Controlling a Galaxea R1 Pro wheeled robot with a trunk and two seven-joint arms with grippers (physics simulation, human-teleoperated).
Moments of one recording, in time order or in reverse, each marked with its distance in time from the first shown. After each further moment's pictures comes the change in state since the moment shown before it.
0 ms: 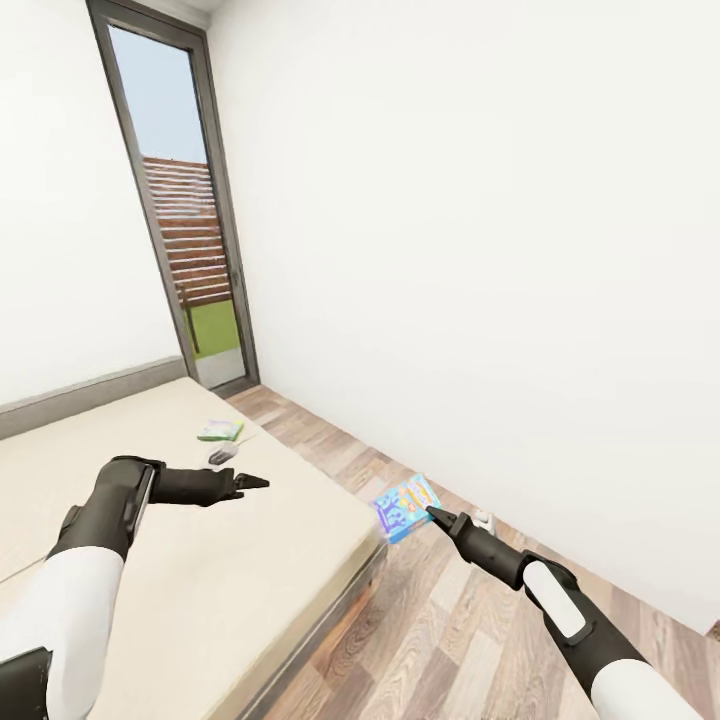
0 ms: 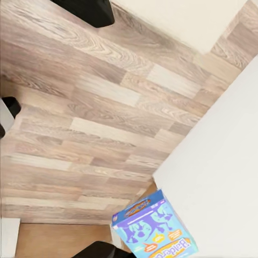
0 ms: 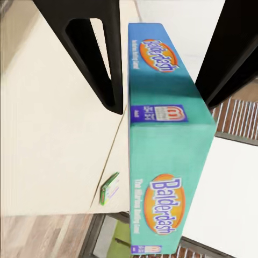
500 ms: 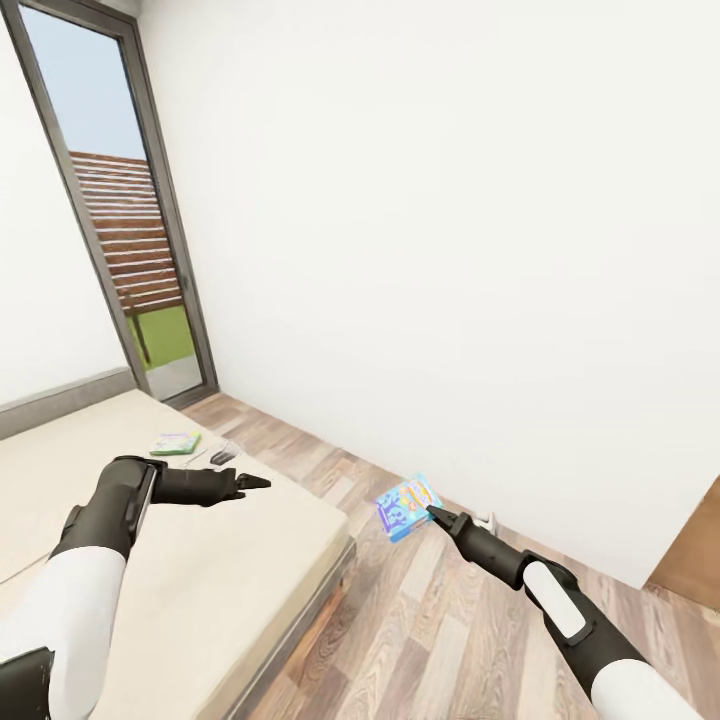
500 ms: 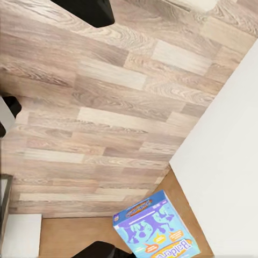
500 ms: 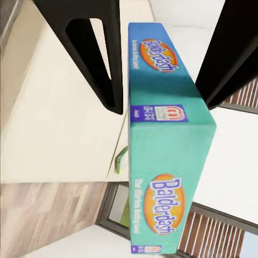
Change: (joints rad) left arm 0.000 -0.006 0.000 0.000 0.000 0.000 0.007; right arm 0.000 0.000 0.000 0.001 0.001 -0.014 0.001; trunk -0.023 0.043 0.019
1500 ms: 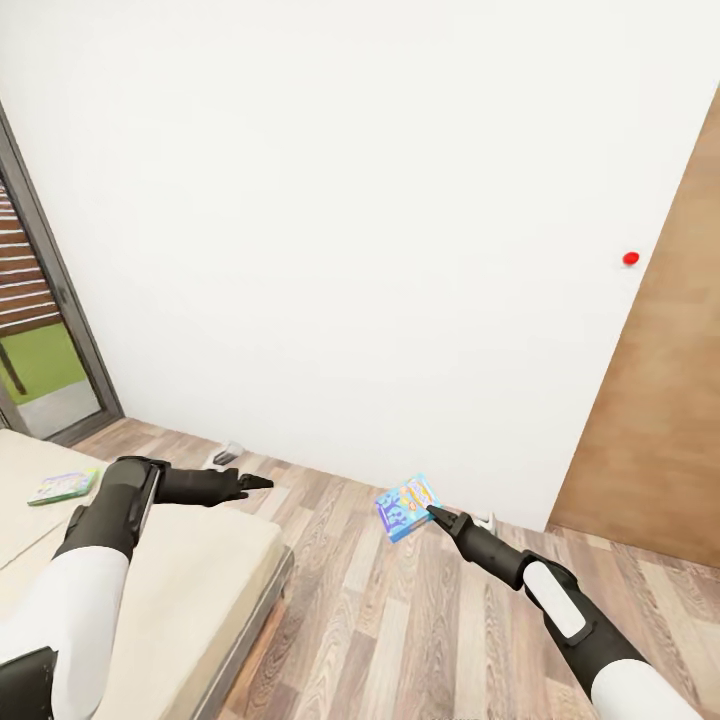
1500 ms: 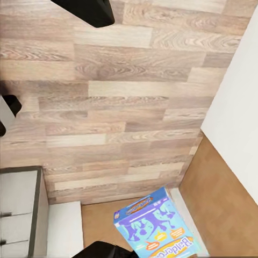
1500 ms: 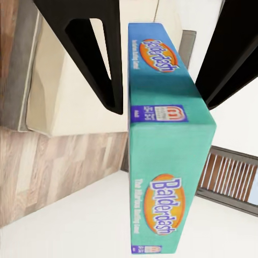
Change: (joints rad) left arm 0.000 -0.009 -0.001 0.000 0.000 -0.001 0.001; right arm 0.000 0.000 -0.001 0.000 0.000 0.000 0.000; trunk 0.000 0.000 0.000
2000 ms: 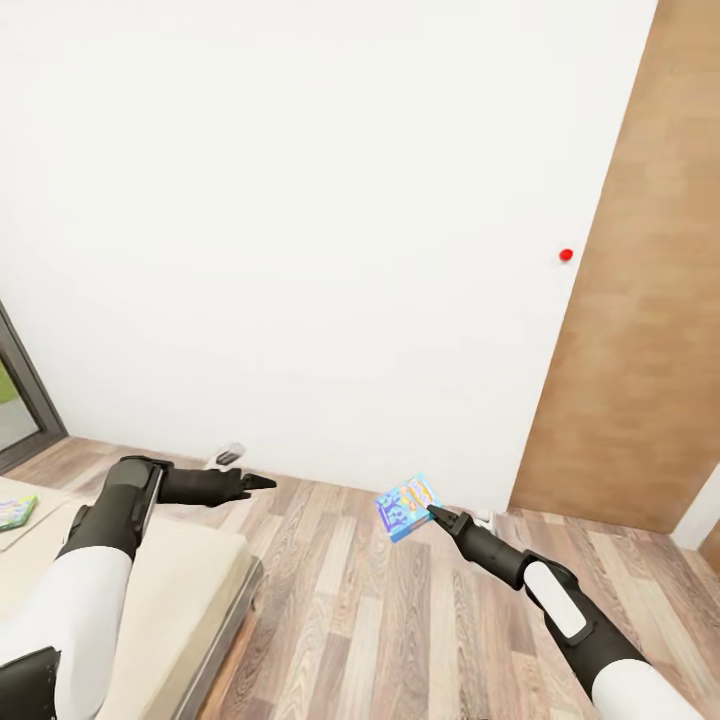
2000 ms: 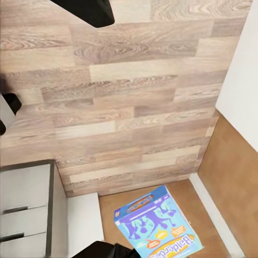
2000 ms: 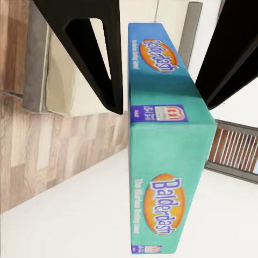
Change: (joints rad) left arm 0.000 -0.009 0.000 0.000 -0.001 0.000 0.001; right arm 0.000 -0.002 0.000 0.000 0.000 0.000 0.005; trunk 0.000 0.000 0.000
